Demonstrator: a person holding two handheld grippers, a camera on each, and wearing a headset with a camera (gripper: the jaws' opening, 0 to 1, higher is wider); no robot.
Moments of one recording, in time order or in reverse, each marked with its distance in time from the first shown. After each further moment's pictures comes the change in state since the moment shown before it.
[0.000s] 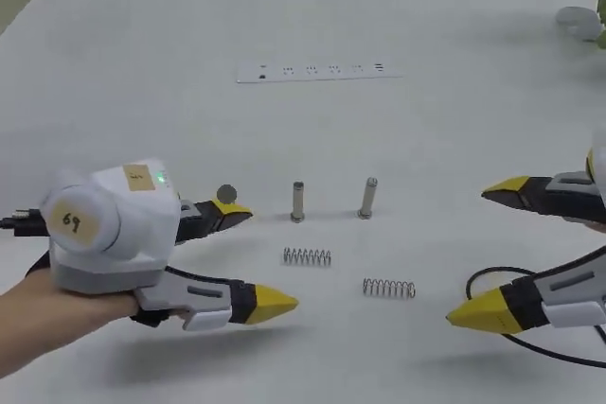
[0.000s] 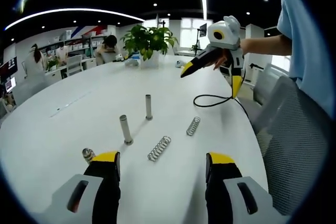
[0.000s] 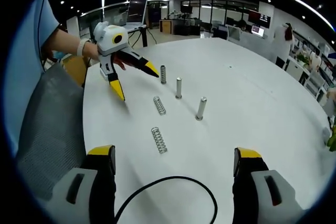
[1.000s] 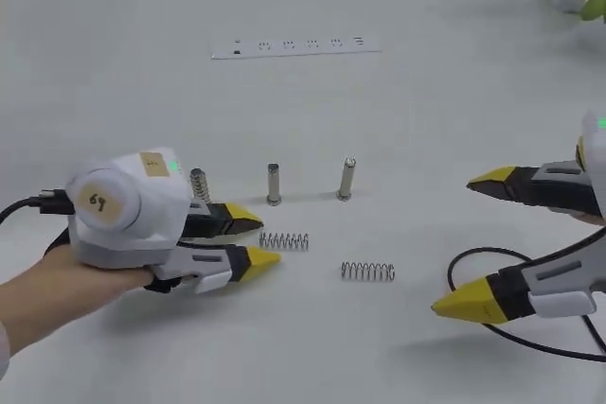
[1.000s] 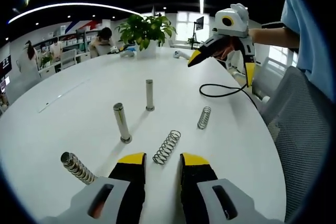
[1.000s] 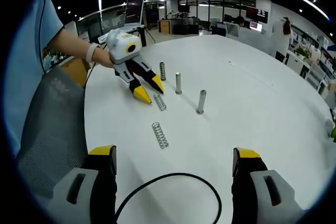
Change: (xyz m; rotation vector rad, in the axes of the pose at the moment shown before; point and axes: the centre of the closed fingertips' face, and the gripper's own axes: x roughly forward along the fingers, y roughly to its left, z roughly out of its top) left arm 0.038 0.012 -0.020 0.004 0.060 -0.041; right arm 0.000 -0.002 -0.009 0.043 -0.001 0.018
